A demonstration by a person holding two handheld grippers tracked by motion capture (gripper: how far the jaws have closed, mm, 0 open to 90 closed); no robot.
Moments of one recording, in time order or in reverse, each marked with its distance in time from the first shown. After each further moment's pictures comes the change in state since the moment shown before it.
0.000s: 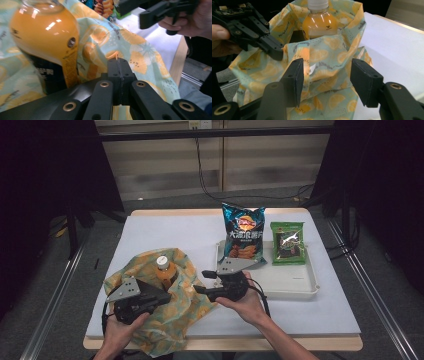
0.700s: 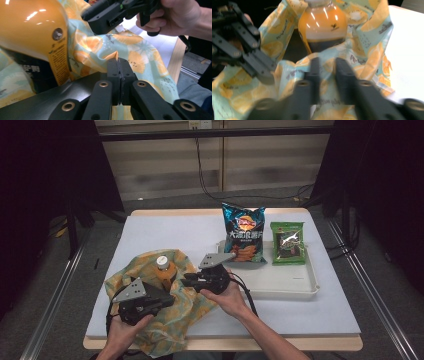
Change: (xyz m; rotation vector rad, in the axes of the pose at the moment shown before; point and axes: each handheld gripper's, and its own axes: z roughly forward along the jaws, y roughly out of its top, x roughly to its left) left arm -0.001 -0.003 0.007 0.037 -0.011 0.003; right arm -0.008 0.004 0.049 0.049 0.072 0.032
